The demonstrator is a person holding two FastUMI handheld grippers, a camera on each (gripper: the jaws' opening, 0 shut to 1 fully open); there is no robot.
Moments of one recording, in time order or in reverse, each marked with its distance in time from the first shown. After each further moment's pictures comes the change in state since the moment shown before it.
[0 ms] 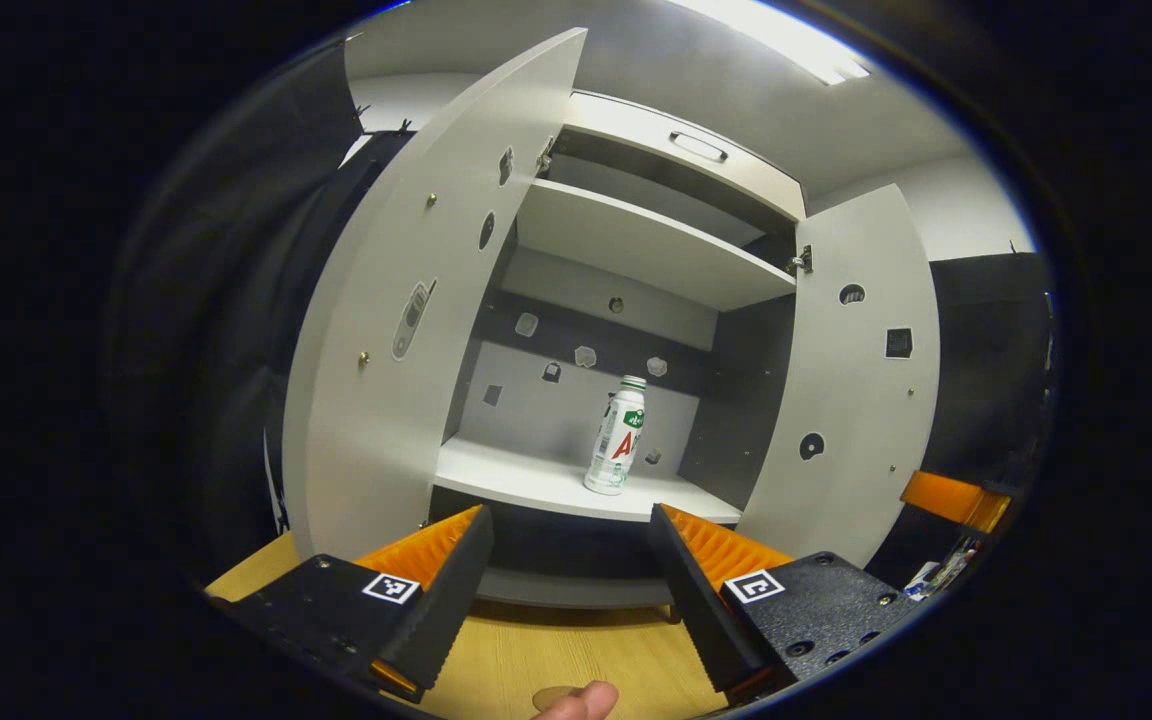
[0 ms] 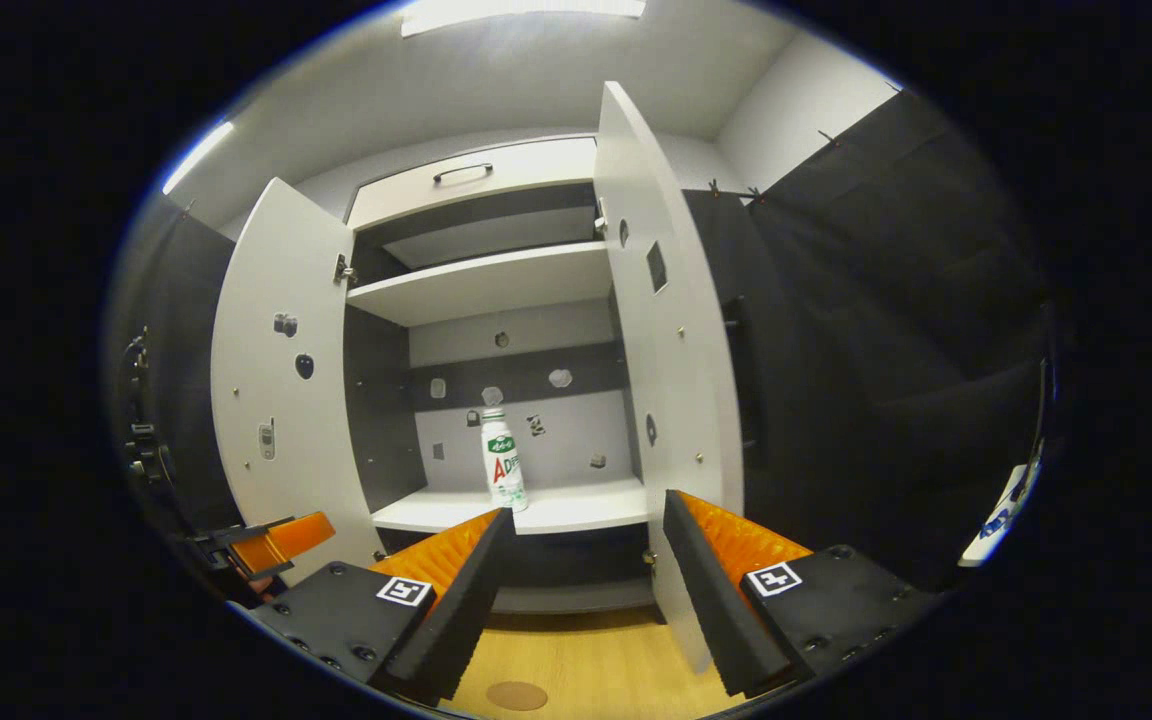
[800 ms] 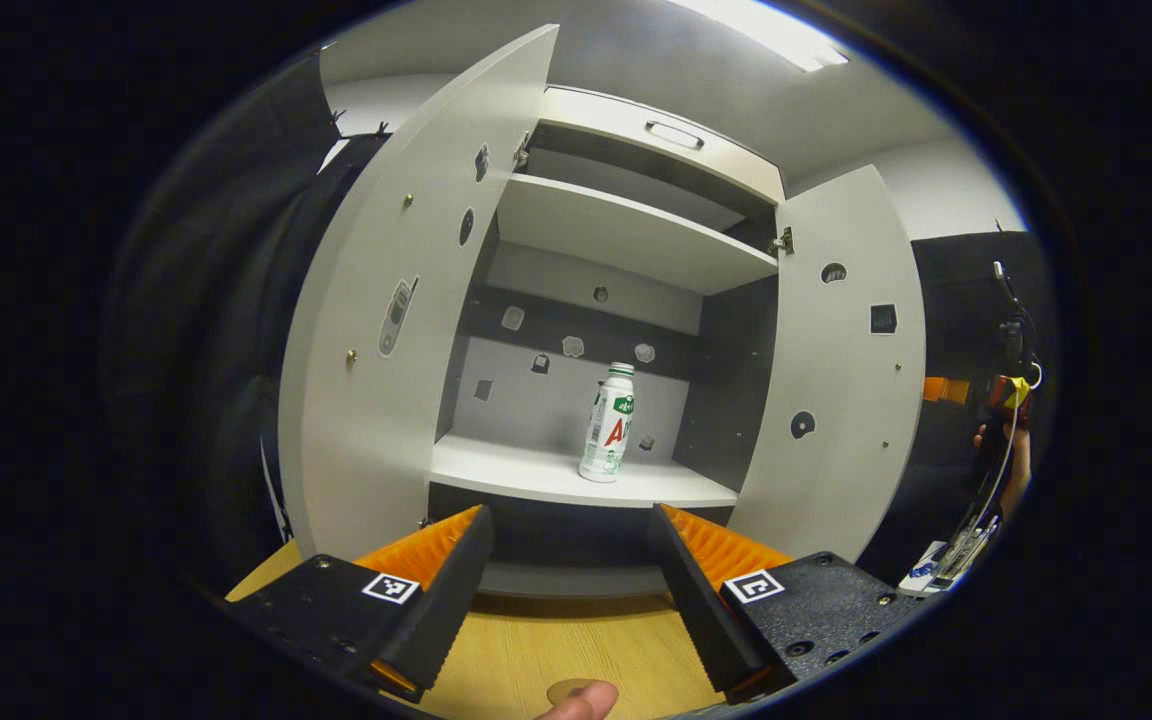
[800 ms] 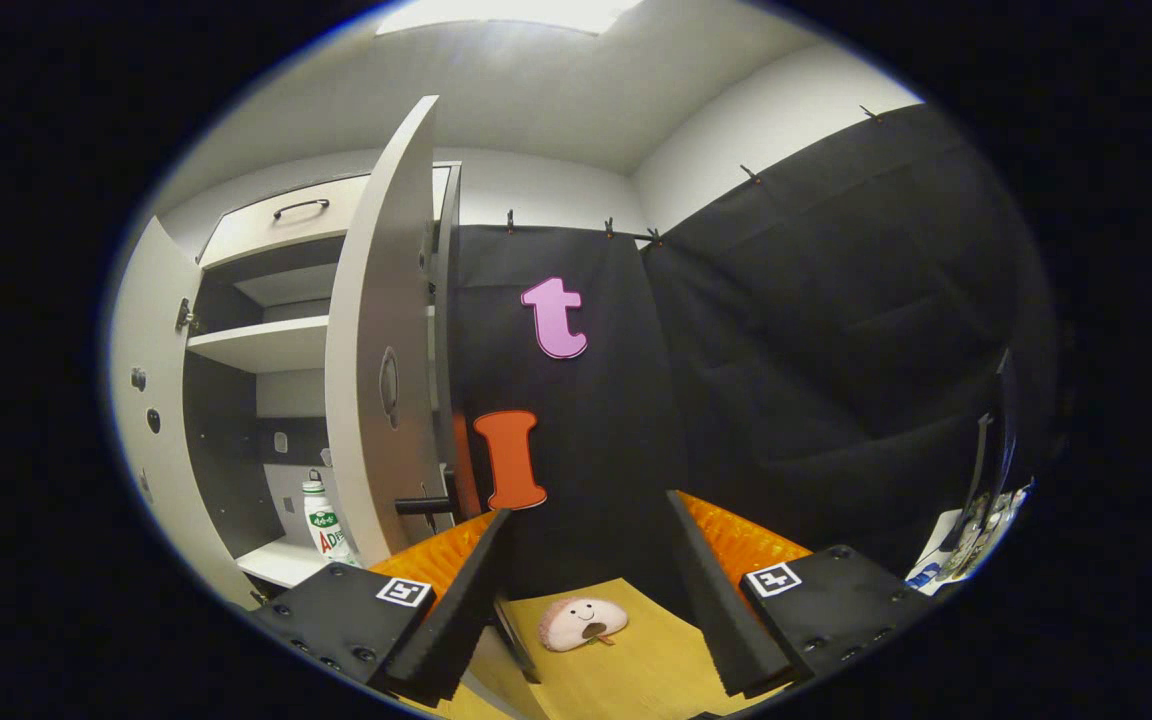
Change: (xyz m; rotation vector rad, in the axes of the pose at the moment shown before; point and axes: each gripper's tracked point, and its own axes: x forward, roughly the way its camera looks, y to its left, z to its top) left arm -0.009 -0.001 -0.004 0.068 0.019 -0.015; right arm 0.083 -0.159 0.094 -0.055 -0.082 -0.284
